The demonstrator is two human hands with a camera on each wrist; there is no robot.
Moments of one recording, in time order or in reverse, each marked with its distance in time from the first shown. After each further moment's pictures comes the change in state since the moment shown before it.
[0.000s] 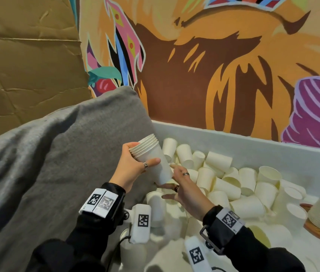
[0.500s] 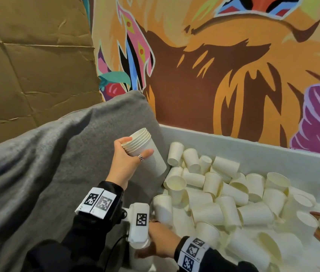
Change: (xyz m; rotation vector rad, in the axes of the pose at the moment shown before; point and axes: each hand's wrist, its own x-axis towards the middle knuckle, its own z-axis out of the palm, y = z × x) left_hand 0.002 0.018 -0.028 0.017 0.166 0.125; right_hand 0.003 0.103 0.044 -1.154 -0.452 0.066
